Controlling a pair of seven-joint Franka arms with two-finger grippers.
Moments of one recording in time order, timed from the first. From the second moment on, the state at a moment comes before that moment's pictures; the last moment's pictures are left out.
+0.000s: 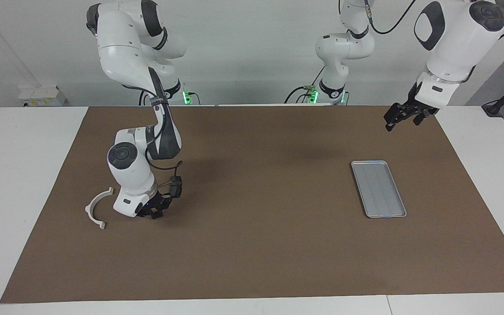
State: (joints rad) left arm -0.02 -0.02 -0.04 -1.68 0.01 1.61 -0.19; right arm 0.01 0.52 0.08 -1.72 -0.10 2.25 -0.22
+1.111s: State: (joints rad) left arm -0.02 -0.02 -0.04 -1.68 0.01 1.61 -0.19; right arm 0.00 0.02 0.09 -1.67 -0.09 1.64 -0.11
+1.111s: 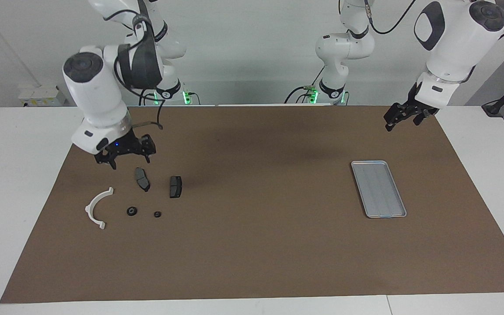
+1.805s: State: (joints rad) left arm -0.02 -0.02 -0.04 -1.68 0.01 1.61 -0.19; right arm -0.08 -0.13 0.05 -1.80 -0.02 1.59 0.03
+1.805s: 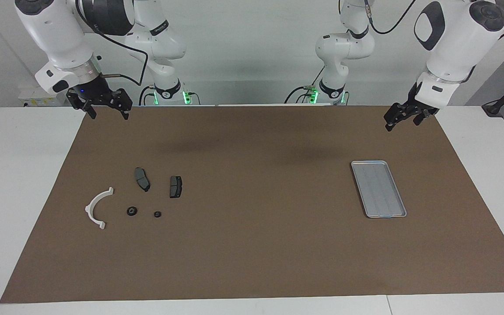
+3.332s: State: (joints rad) left arm -0.02 -0.02 -0.04 -1.68 0.01 1.61 -0.19; right arm -0.07 -0.14 0.06 -1.80 -0.02 1.60 0.02
